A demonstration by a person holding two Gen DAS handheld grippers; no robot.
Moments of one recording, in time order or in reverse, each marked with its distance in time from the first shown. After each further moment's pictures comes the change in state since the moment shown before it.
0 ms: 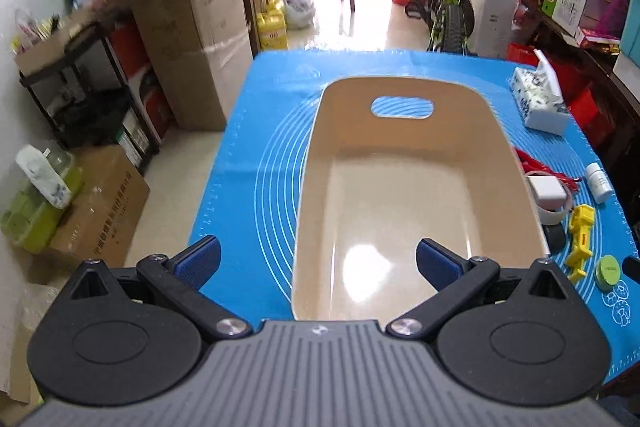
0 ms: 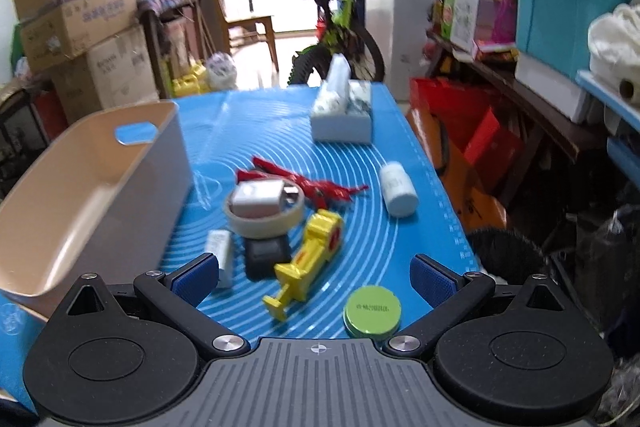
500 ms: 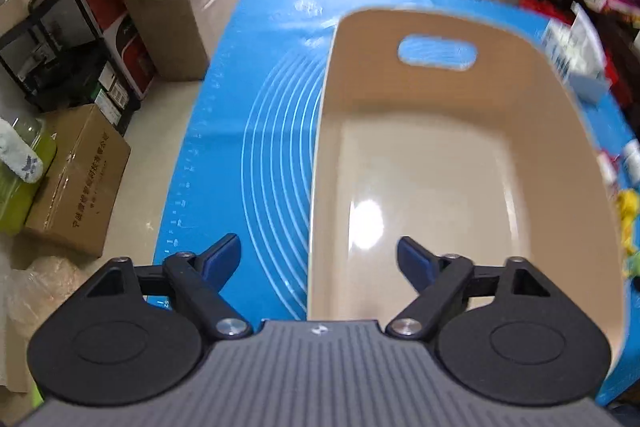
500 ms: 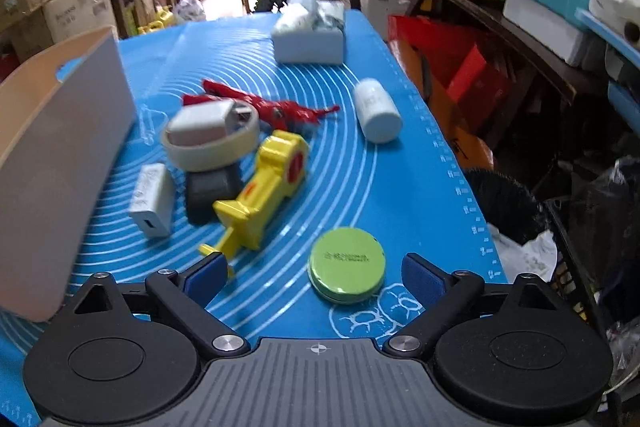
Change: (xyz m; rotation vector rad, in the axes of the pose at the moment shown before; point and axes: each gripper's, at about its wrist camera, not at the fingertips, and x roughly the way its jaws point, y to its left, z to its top) left arm 0.081 0.014 0.008 0.016 0.184 -0.012; right arm 0.063 -0.016 -0.023 0.043 0.174 -0.071
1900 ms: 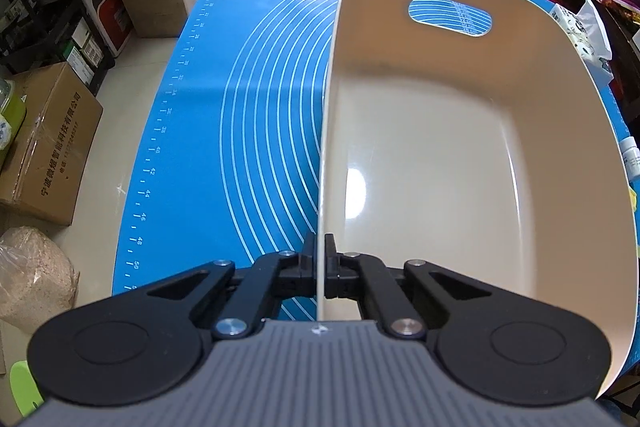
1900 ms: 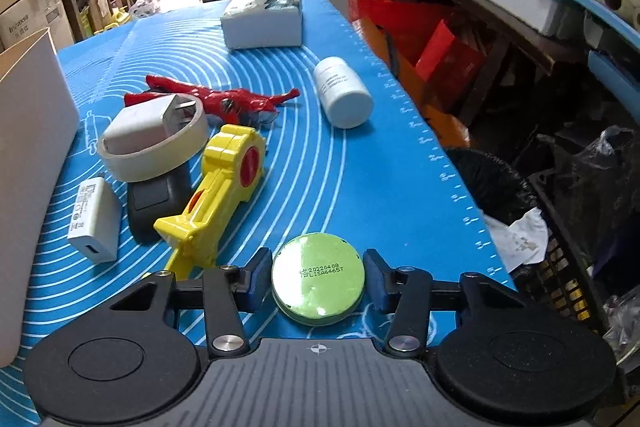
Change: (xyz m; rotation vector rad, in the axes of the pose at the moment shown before) left arm 0.026 0.015 0.006 -0.043 0.101 -0.104; right arm 0.025 -0.004 0.009 0.055 -0.007 -0.098
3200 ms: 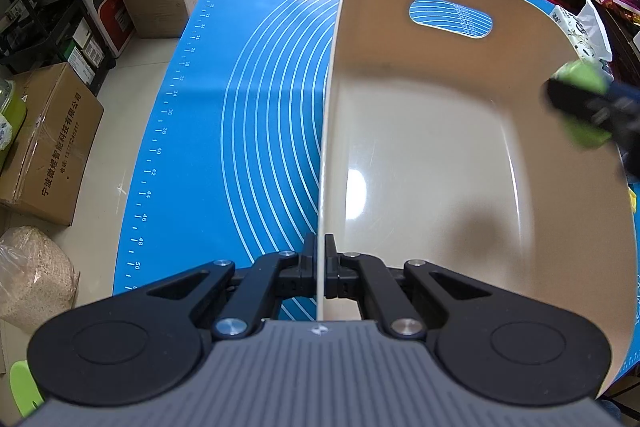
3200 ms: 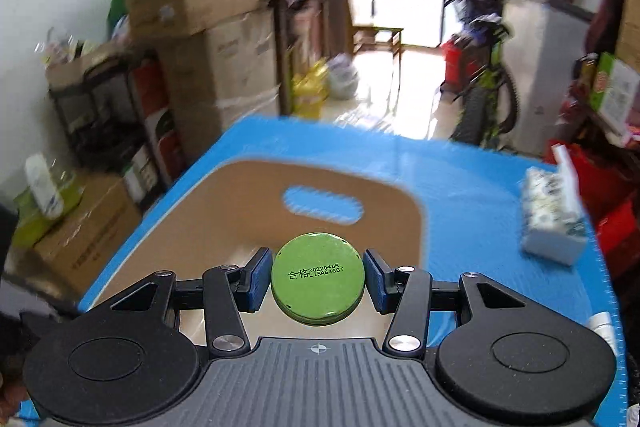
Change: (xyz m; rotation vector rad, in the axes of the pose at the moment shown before) left arm 0.000 0.002 -0.001 -0.008 -0.003 -0.003; right arm -0.078 0.246 0.095 -0.382 -0.157 0.426
